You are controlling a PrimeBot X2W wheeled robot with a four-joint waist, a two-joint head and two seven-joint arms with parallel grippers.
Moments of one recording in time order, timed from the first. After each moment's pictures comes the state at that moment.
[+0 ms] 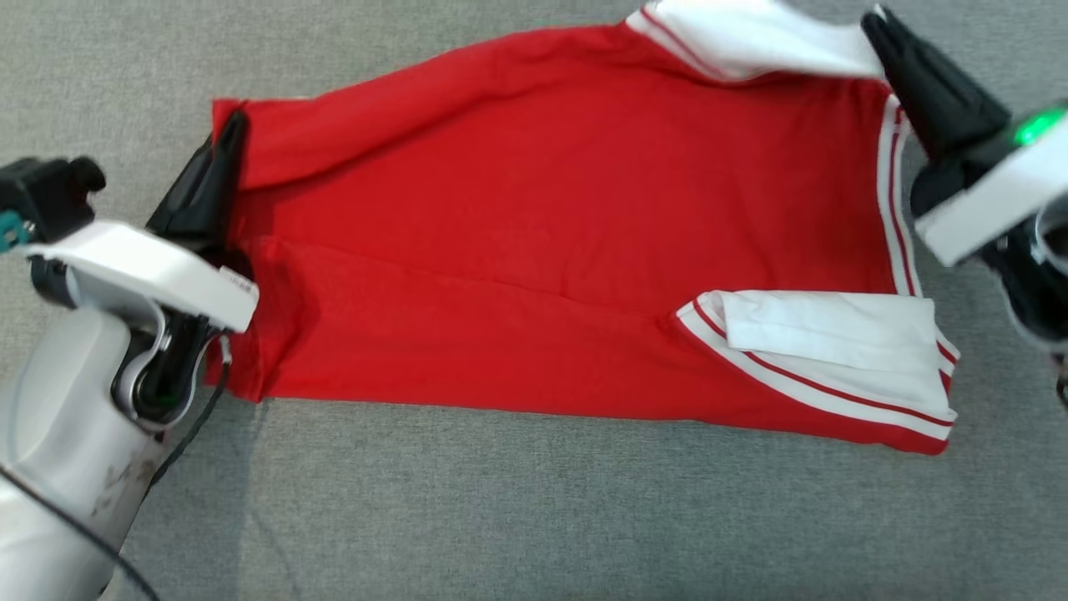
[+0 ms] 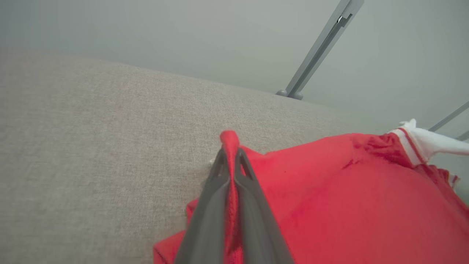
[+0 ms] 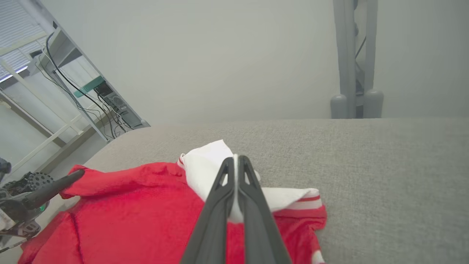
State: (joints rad) left arm -0.74 0.45 -0.59 0.50 -1.04 -0.12 -0.21; right arm -0.91 -0.60 0.70 0.26 1.08 0.13 -0.08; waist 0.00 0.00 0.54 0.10
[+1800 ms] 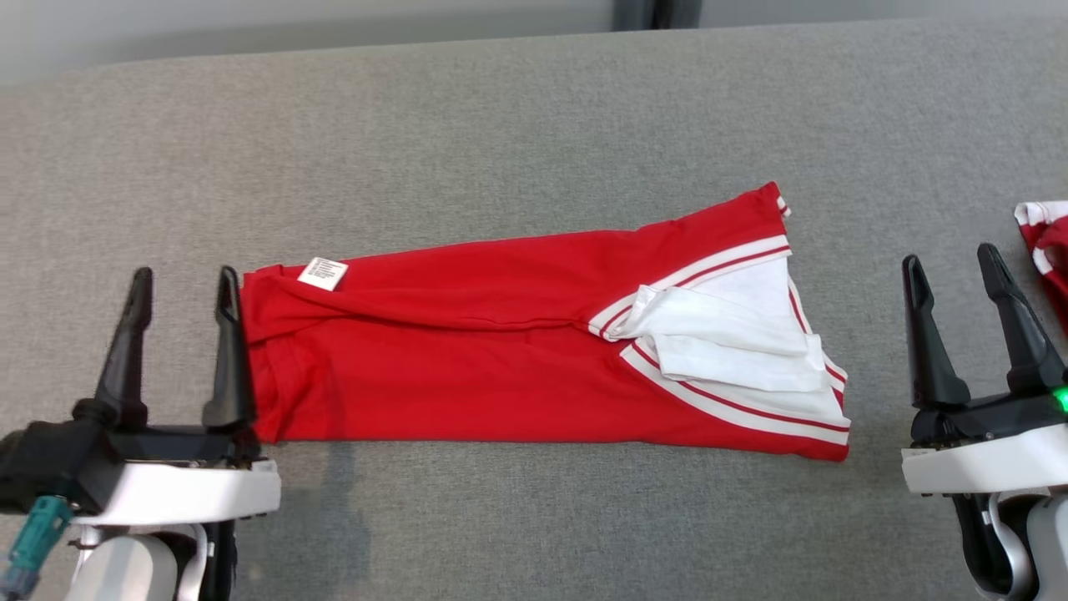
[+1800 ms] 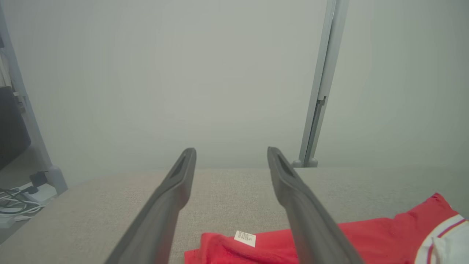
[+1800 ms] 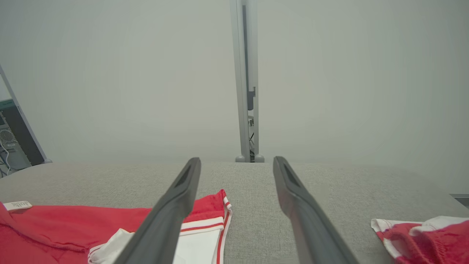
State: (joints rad) left arm -0.11 0.29 -0.14 -0.10 -0.40 0.16 -0.26; right arm -0.17 -0.19 0.03 0.01 0.28 0.13 -0.24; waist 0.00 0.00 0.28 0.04
